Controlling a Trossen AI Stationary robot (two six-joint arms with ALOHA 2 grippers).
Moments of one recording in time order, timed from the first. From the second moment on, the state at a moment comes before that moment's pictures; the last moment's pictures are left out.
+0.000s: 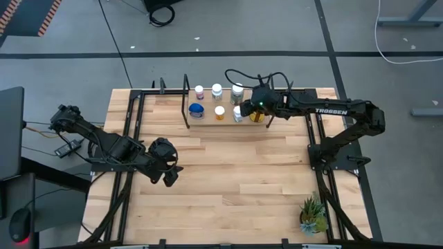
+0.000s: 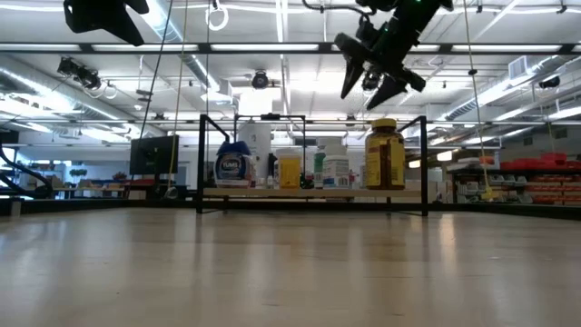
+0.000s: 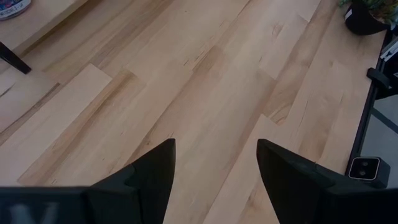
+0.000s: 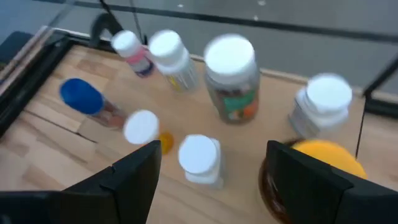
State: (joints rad) left arm -0.50 1.15 1.07 -0.89 -0.44 -1.03; right arm -0.27 1.40 1.19 -0.60 0.46 0.82
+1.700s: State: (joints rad) left arm -0.35 1.08 1.07 -0.75 -0.50 -0.89; right arm -0.17 1.19 1.26 -0.77 0.28 0.61
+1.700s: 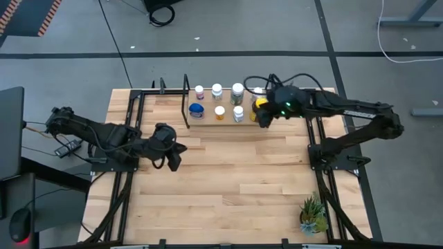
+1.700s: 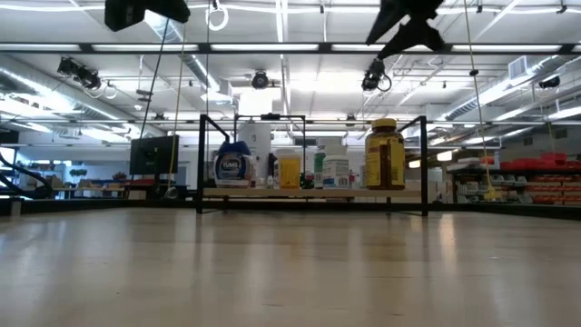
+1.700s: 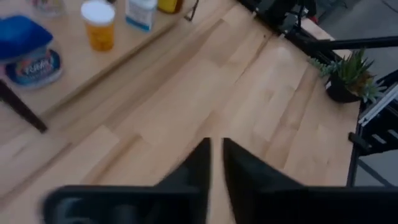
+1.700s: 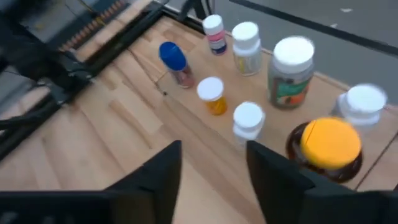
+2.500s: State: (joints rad) left arm -0.20 1.09 1.07 -0.38 -0.35 -0.72; right arm -0.11 0.40 0.44 -0.21 0.19 0.80
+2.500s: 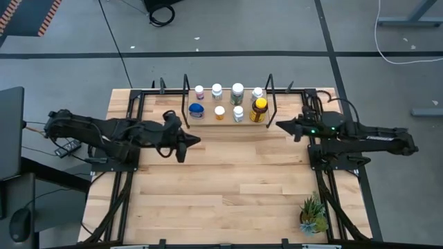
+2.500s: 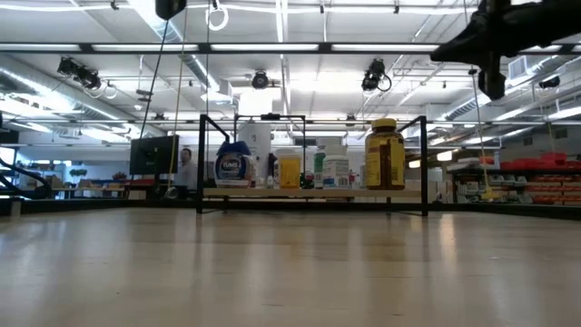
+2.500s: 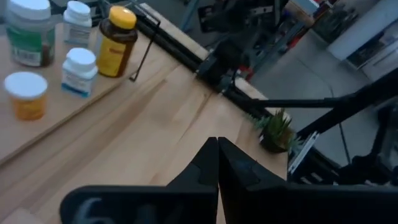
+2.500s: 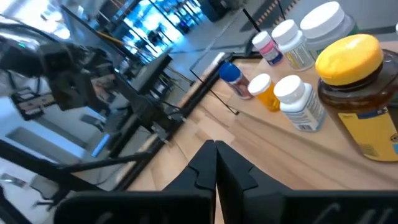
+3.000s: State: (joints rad) left arm -0.06 1.21 1.07 -0.28 -0.20 -0.65; right arm -0.11 0.17 0.31 -0.25 0.20 0.81
